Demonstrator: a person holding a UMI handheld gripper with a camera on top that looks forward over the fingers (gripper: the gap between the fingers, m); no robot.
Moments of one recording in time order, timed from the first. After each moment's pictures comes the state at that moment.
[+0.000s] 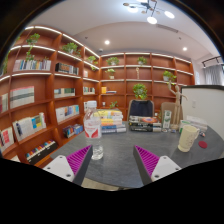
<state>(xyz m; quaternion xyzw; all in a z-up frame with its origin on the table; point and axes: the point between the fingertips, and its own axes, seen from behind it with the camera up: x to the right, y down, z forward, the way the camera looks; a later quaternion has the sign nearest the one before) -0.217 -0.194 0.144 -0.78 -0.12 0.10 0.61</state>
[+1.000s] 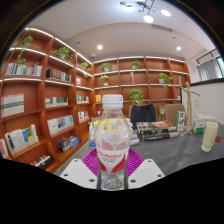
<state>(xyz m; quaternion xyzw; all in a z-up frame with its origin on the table) -0.338 -0.057 0.103 -0.75 -0.06 0.10 0.65</state>
